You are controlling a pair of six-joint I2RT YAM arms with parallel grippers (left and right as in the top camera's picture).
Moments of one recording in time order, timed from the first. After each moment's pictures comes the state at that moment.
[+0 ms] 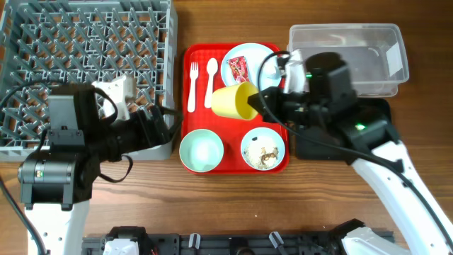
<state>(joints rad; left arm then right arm) -0.04 1.02 1.25 -1.09 0.61 -0.39 0.42 1.26 1.20 -0.65 -0.54 0.56</state>
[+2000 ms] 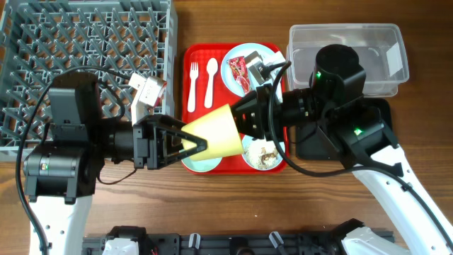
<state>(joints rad) -0.08 1.05 1.25 -0.94 1.49 -0.32 0.47 1.25 1.20 -0.21 -1.21 0.50</state>
